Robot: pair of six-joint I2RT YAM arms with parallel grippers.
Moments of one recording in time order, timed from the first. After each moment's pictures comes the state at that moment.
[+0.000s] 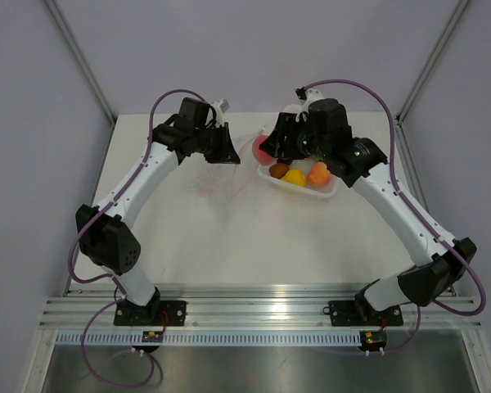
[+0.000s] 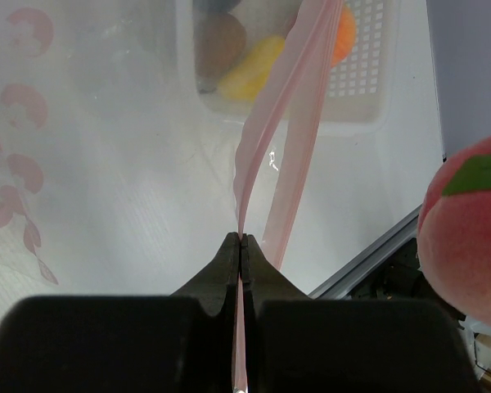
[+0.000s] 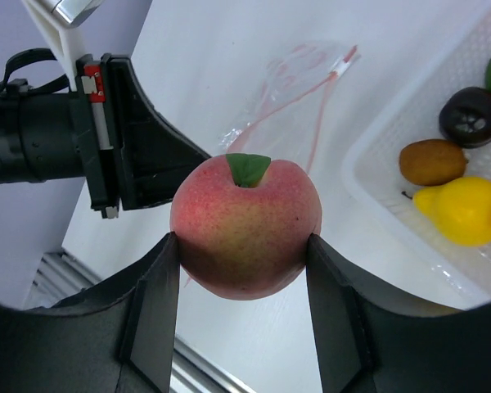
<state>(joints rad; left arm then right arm) -0.43 1.69 1.67 -0.75 0.39 -0.43 0.57 1.46 1.63 -0.61 -0.08 0.48</state>
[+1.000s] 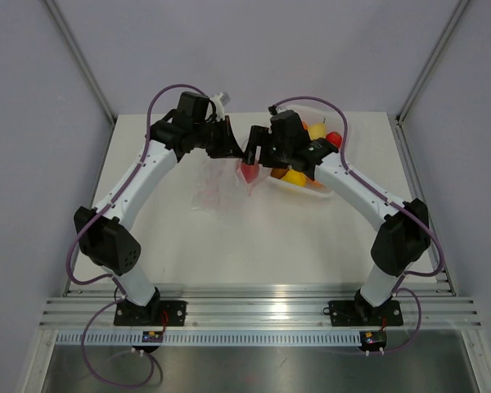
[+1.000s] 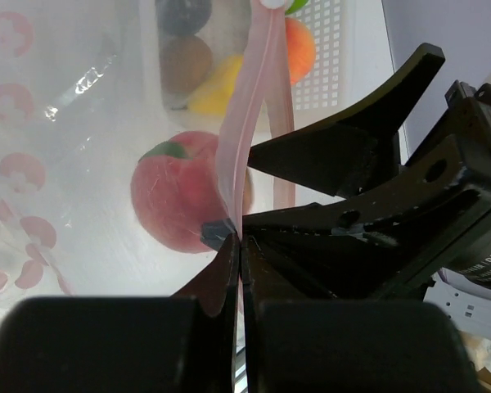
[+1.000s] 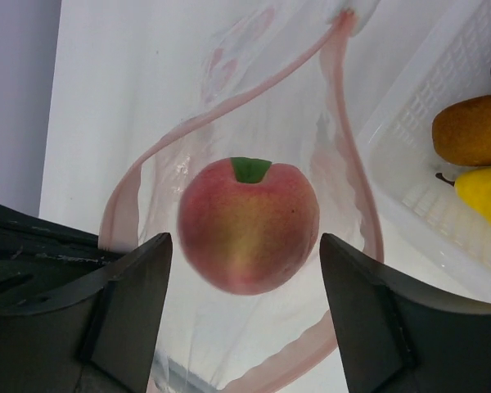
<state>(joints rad) -0.44 1.69 1.74 -0.75 0.42 -0.47 0.62 1.72 1.59 -0.48 -0.06 0.60</state>
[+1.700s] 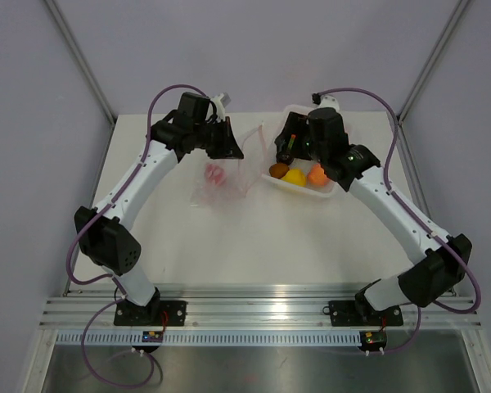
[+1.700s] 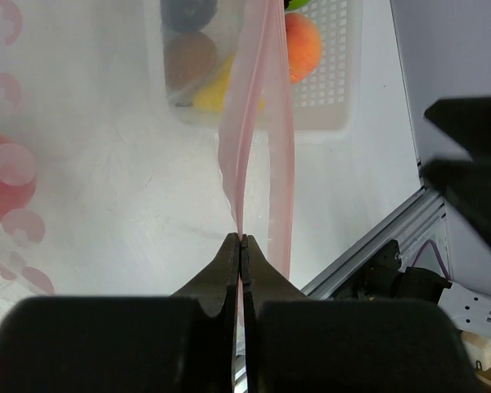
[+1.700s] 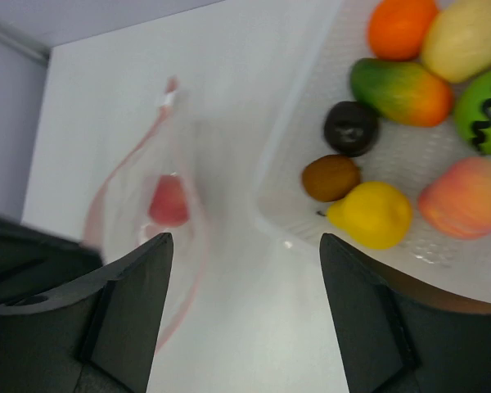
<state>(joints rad) -0.44 1.69 1.73 -0.76 0.41 -0.46 0.58 1.45 1.47 -0.47 0.17 0.57</state>
